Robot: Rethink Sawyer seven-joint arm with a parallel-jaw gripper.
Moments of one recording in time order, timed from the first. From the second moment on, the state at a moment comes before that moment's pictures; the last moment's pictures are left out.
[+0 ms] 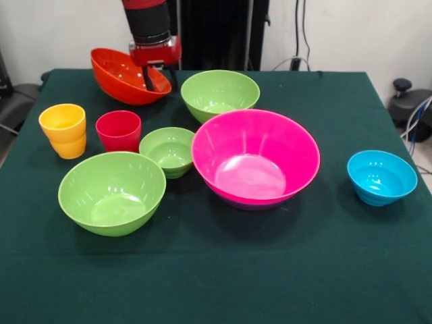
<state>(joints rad) -0.96 -0.45 0.23 2.06 -0.94 0.01 1.96</state>
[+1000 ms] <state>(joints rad) -1.01 -0.47 0.28 2.06 -0.94 0.01 1.96</state>
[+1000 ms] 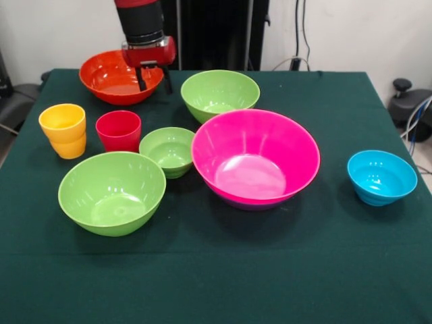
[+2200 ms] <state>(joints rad) -0.99 -0.48 0.27 2.06 -0.94 0.01 1.96</state>
